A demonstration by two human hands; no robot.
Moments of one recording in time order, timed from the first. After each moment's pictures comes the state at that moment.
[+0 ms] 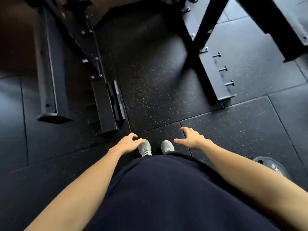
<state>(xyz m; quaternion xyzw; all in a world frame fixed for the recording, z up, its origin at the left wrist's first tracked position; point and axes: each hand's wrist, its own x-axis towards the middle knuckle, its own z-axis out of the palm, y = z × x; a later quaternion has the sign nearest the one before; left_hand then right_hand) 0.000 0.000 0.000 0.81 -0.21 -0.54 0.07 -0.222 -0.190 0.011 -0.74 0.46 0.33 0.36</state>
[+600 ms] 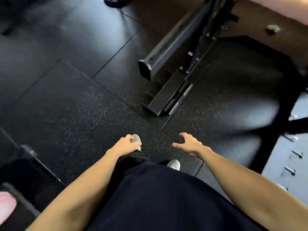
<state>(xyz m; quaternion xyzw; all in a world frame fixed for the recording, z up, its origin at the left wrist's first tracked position) -0.073 0.160 0.010 0.83 0.18 -0.45 0.27 -0.070 -0.139 0.011 -0.86 0.08 0.45 0.23</state>
